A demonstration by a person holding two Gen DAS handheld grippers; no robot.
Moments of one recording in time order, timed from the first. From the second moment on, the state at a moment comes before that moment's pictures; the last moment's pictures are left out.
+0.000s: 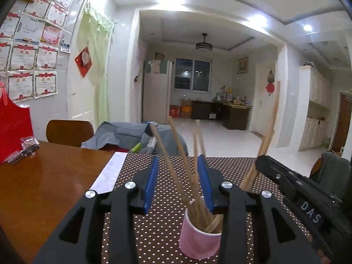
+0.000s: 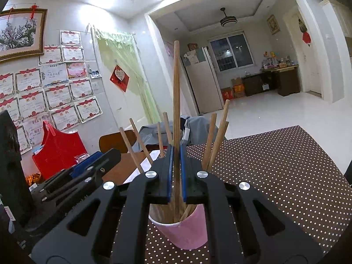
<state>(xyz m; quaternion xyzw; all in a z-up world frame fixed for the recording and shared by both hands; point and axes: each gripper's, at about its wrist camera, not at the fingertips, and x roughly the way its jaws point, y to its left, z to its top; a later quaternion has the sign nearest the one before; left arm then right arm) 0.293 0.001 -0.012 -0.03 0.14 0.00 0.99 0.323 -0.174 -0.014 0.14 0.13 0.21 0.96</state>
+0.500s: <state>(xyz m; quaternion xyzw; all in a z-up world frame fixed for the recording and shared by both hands) 0.293 0.007 -0.005 -0.03 0.15 0.03 0.99 0.332 -0.155 -0.018 0.12 0.18 0.23 0.95</state>
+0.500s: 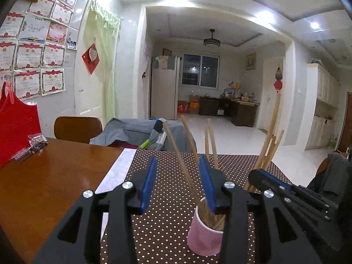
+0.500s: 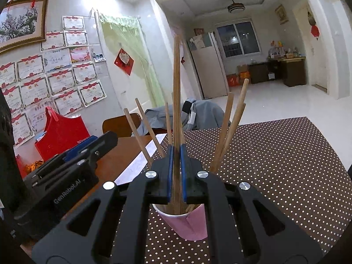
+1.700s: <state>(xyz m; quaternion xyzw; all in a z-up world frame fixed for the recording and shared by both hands) 0.247 0.003 0.004 -0.02 0.17 0.01 0.99 0.279 -0.182 0.003 0.12 0.16 0.19 0.96</state>
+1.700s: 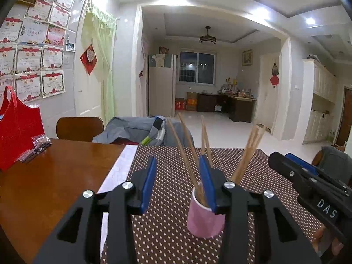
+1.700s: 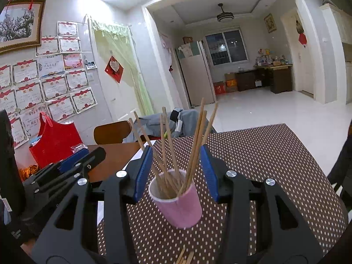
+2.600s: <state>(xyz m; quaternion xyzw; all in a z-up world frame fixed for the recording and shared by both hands) 0.187 -0.035 -0.125 -0.01 0.49 -0.10 0.87 0.192 -0.212 -0.101 0.10 0.35 0.16 0.92</state>
